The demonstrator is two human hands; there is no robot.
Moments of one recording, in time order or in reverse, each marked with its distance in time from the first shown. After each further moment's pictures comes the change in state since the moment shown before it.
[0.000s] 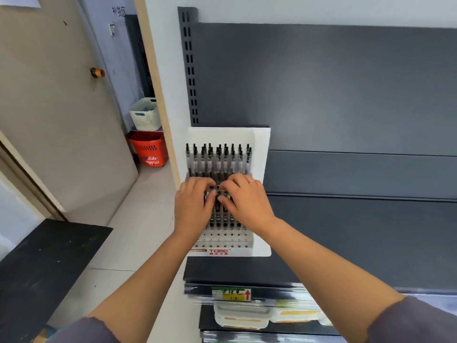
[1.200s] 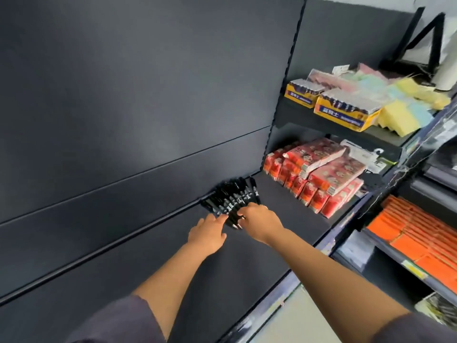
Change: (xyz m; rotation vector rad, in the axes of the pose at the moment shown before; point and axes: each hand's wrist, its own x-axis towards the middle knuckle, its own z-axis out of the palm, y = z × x) left_hand 0.007 0.570 0.575 0.138 -1.150 0.432; right_hand -0.341 0.657 -0.237 -0.127 -0.444 1.003
